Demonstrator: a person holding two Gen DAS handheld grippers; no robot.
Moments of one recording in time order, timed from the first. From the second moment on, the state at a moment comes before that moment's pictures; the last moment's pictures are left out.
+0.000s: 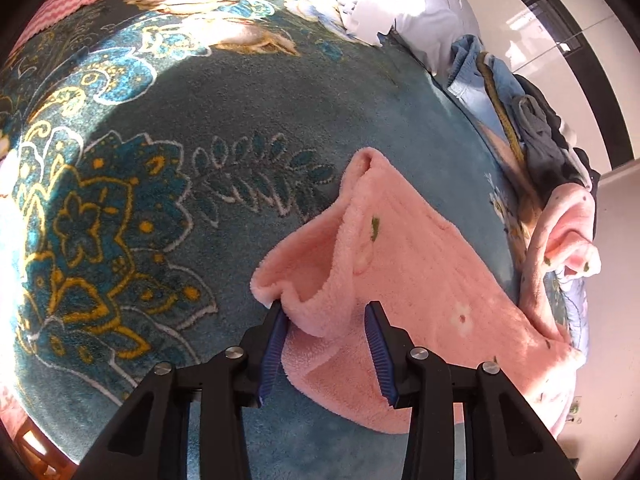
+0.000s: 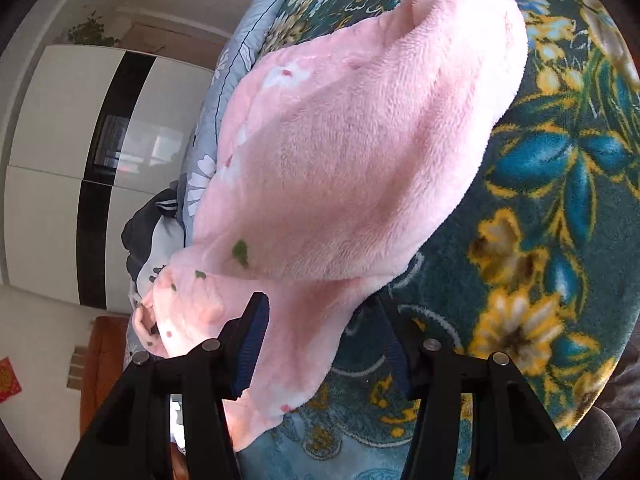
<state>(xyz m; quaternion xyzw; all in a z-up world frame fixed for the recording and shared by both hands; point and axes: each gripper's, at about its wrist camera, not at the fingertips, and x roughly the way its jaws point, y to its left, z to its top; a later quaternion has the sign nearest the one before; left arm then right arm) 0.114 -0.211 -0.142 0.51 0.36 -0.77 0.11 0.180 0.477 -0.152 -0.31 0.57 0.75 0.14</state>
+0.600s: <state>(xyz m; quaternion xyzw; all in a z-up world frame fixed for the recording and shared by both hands) 0.127 -0.252 -0.045 0.39 0.36 -0.84 0.10 0.211 0.513 -0.063 -0.24 0.50 0.82 0.14</state>
